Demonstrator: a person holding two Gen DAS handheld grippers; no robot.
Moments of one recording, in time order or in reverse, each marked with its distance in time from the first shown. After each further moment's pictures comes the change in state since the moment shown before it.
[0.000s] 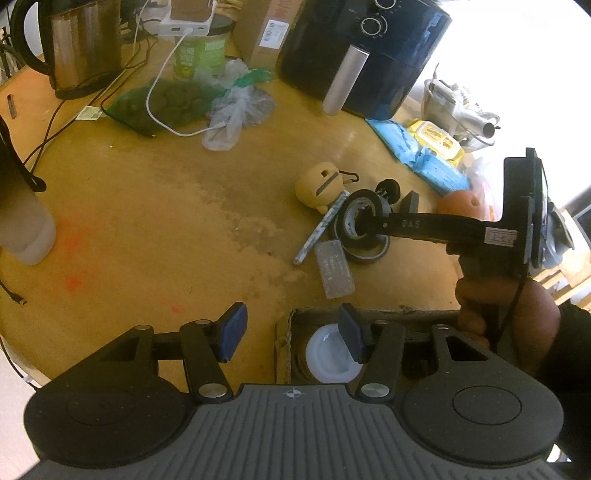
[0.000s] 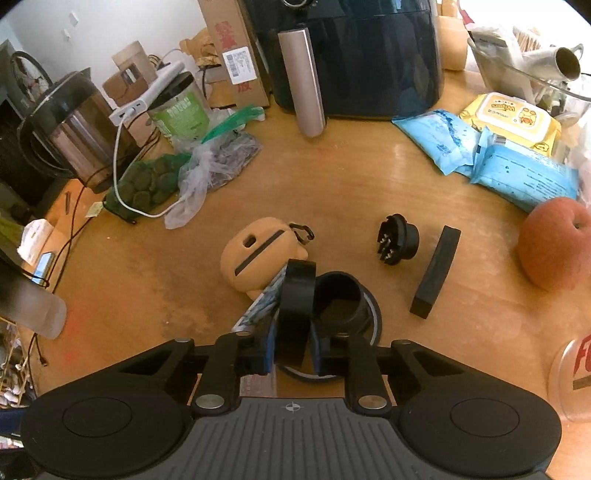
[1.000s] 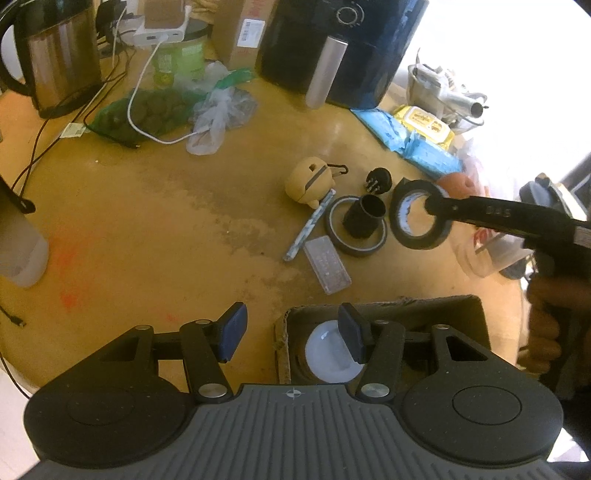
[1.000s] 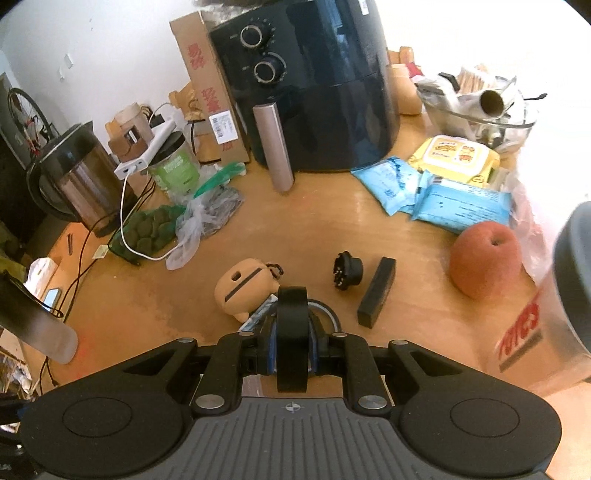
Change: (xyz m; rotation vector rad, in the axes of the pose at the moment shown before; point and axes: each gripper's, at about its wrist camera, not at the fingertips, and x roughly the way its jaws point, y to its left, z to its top) left arm 0.008 -0.010 0.000 0.092 0.011 0.005; right arm -0.079 -0.018 -0.012 0.047 -0.150 -0.028
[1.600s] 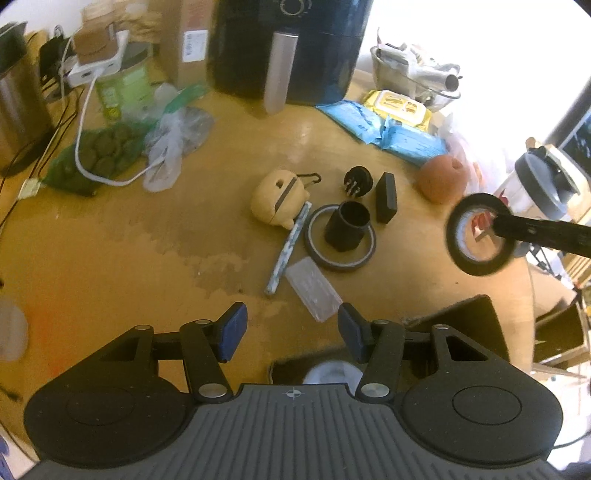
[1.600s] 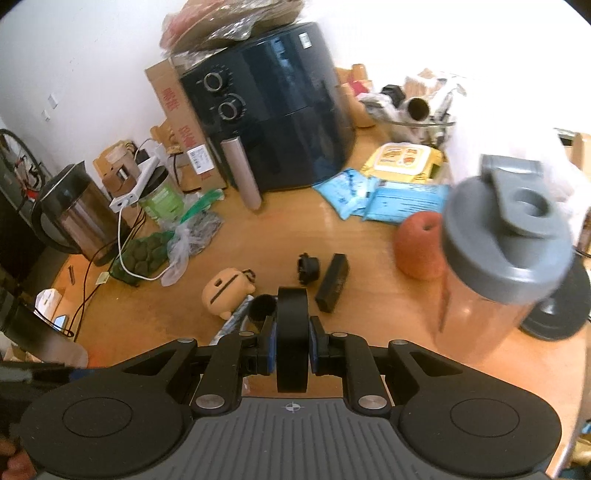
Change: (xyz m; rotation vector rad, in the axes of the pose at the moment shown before) left arm 0.034 -0.022 0.027 0.181 -0.008 -0.009; right arm -0.066 -0.032 -0.024 0.104 -0.068 -0.024
